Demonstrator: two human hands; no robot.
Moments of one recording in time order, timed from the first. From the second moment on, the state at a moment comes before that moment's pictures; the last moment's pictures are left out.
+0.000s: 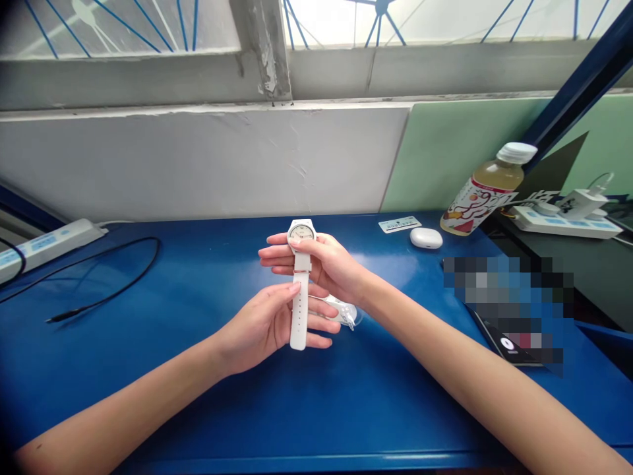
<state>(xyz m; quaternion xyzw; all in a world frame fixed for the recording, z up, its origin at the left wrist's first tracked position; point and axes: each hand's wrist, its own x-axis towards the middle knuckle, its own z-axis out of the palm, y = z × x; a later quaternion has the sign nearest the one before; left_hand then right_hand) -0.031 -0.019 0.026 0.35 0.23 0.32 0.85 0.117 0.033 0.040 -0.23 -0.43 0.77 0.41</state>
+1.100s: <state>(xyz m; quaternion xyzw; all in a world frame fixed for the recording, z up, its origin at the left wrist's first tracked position) -0.031 -0.021 0.021 0.40 0.22 0.33 0.83 0.123 0.043 0.041 -0.23 -0.39 0.75 0.48</state>
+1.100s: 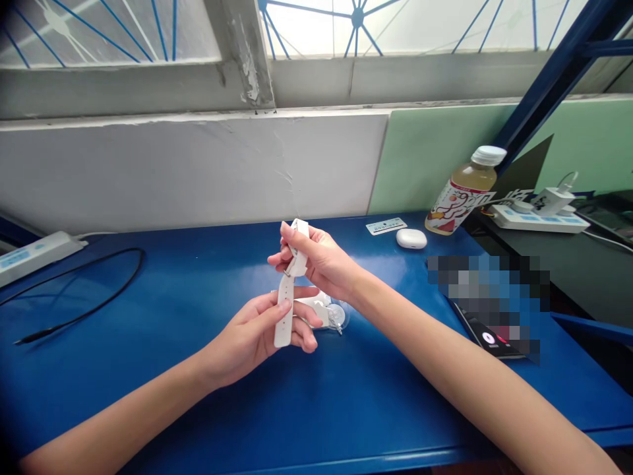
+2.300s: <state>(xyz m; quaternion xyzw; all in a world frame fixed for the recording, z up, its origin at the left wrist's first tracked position) -0.039 -0.019 0.030 0.35 0.22 0.39 0.82 0.137 0.047 0.066 -0.22 -0.33 0.70 0.59</state>
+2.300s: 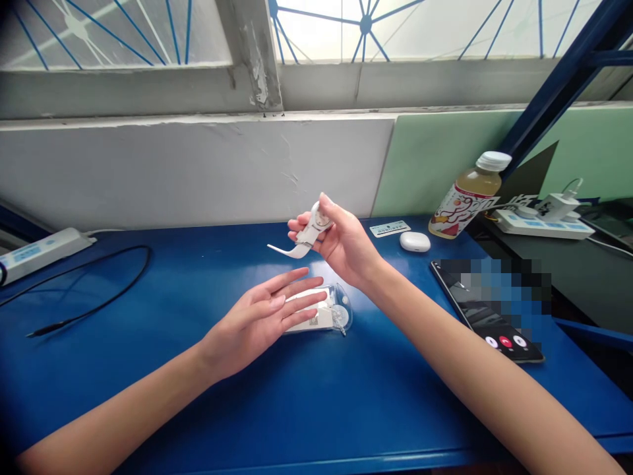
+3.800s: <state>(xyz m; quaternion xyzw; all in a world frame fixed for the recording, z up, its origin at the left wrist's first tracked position) -0.032 -0.017 0.029 0.42 0.30 0.30 0.80 0.135 0.042 0.061 -0.18 -0.39 0.85 0.32</state>
